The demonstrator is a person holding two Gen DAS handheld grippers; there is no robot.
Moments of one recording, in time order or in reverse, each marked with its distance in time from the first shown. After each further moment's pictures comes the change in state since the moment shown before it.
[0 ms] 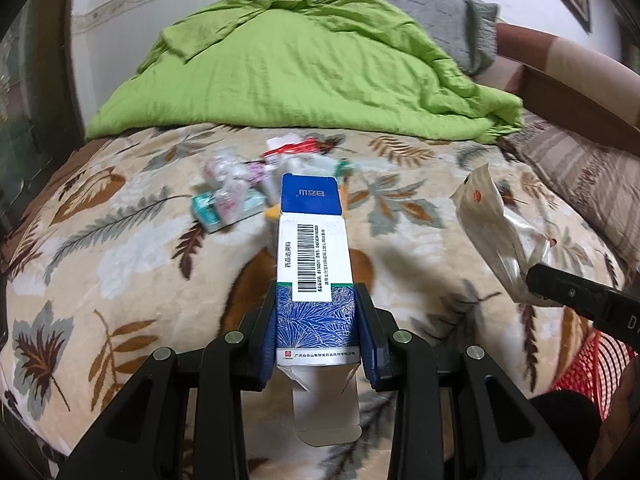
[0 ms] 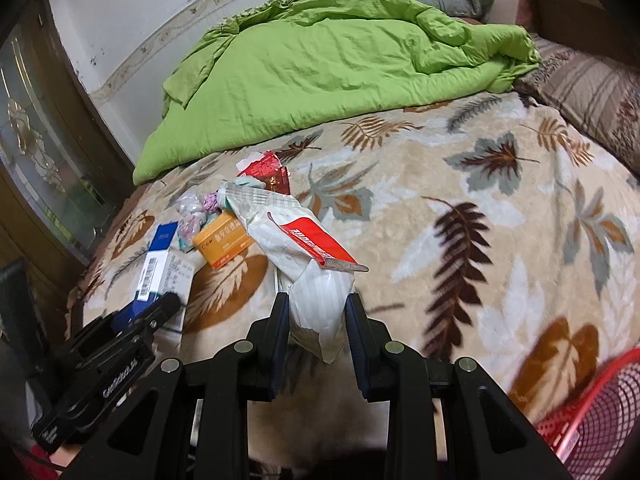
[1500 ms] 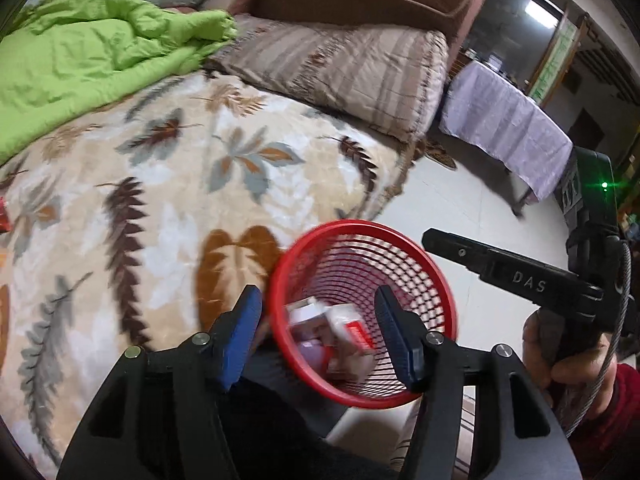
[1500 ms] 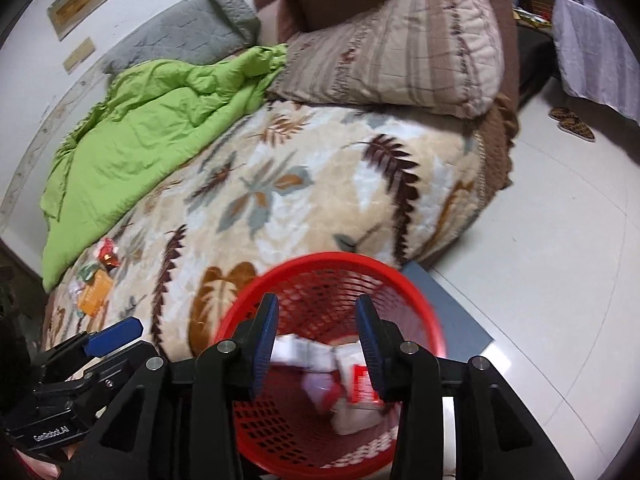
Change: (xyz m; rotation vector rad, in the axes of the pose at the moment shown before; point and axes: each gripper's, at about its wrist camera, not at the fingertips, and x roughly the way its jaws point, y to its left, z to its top) left arm -0.046 -0.263 -0.027 0.386 0.252 -0.655; right arm -0.199 -0.209 -0.083 0.407 -0.110 -0.352
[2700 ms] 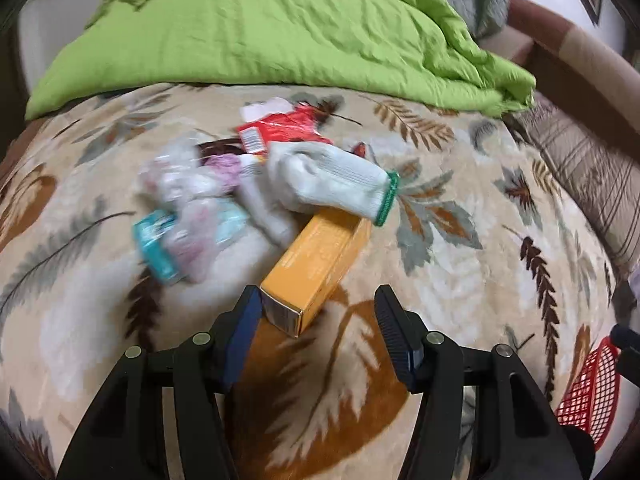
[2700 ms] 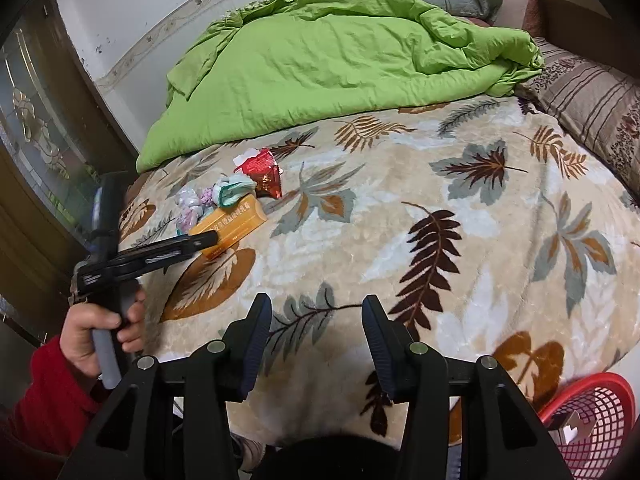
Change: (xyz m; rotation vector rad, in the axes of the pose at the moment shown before) left arm -0.076 0.347 -0.033 -0.435 -0.061 0.498; right arm 0.108 0.260 -0.009 -0.463 0.158 0.353
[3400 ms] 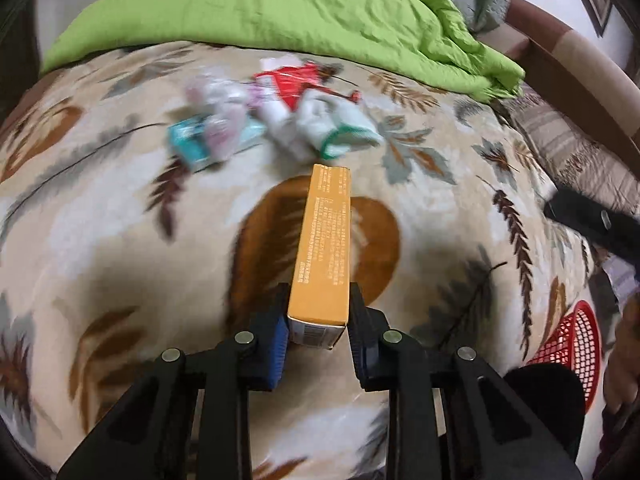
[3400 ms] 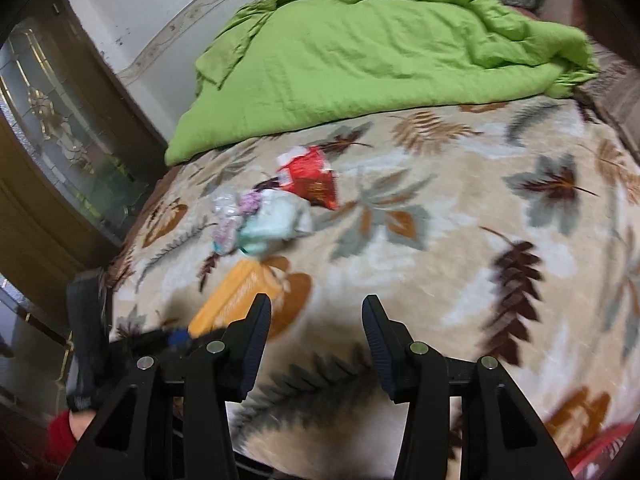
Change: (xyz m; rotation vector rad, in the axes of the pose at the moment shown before) left arm -0.053 0.010 -0.072 -0.088 0.051 -0.032; right arm 0.053 0.042 0.045 -0.024 0.061 0.149
